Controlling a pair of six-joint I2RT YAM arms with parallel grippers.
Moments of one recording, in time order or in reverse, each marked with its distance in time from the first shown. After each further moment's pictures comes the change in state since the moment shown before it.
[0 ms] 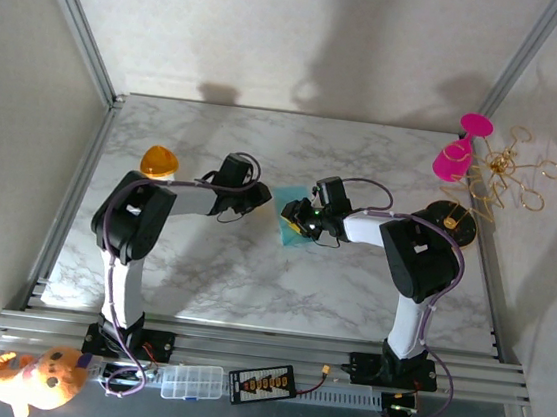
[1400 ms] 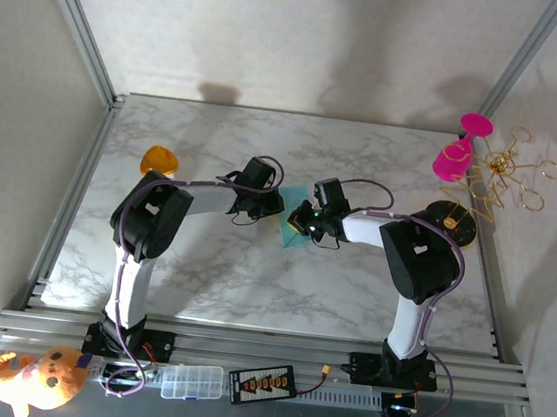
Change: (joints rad) left arm -0.099 0.113 0.173 -0.187 -0.042 0.146; right arm 0.014 -0.011 0.009 -0.073 0.086 -0.010
